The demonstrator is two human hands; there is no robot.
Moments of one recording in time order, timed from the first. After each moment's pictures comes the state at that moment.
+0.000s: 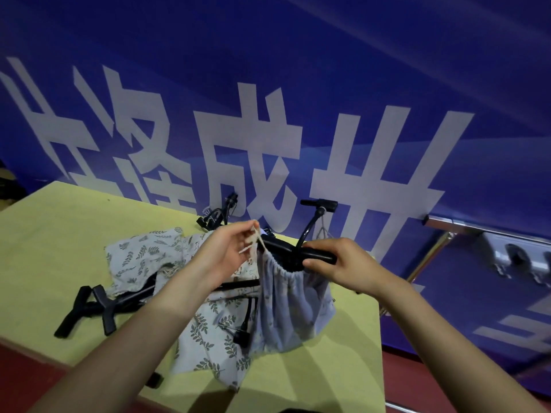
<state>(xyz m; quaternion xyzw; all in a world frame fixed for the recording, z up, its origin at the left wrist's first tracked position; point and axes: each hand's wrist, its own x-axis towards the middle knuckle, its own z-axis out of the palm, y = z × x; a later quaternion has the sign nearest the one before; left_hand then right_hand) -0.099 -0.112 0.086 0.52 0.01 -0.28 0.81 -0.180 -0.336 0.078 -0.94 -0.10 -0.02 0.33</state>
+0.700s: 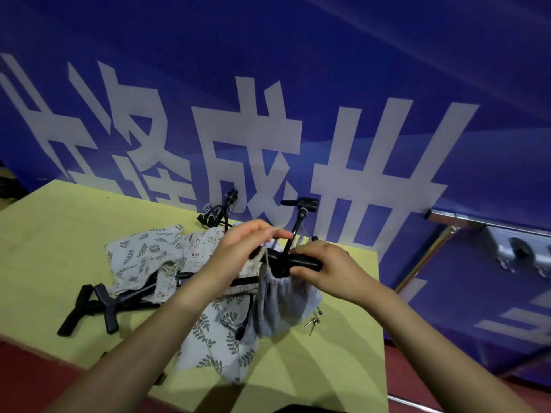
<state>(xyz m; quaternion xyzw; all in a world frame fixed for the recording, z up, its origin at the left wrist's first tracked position) -0.135 -0.113 0.103 0.70 -0.24 -0.17 0.65 -0.181 -0.312 0.060 -0.94 -0.12 -0.06 0.31</state>
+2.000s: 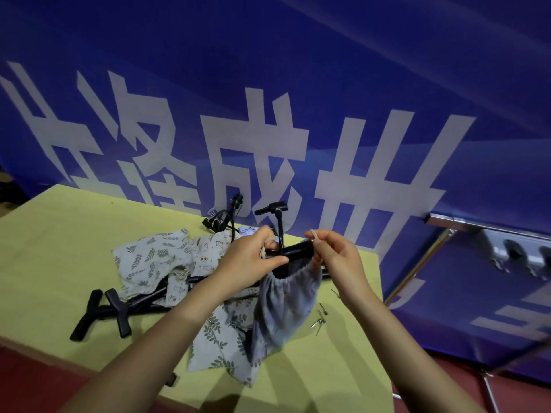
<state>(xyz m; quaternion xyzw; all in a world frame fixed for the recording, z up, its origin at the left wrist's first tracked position) -0.096 -0.100 0.063 0.88 -0.28 -0.06 0.38 -0.183 -0.267 0.085 -0.71 0.15 -0.15 0.67</state>
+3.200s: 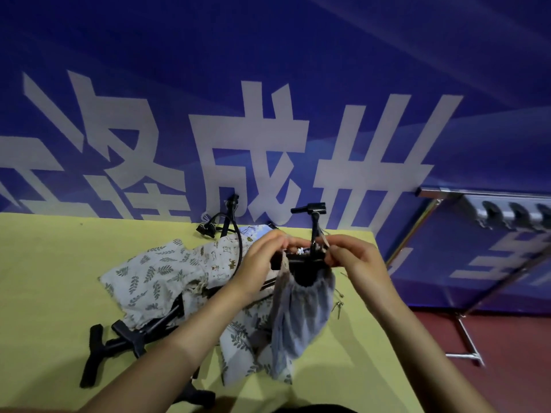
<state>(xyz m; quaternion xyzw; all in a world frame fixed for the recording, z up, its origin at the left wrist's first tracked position) -0.087 -0.051 0.087 0.64 -0.29 -0.26 0.66 -0.194 -0.191 0.106 -0.73 0.20 -0.20 0.62</state>
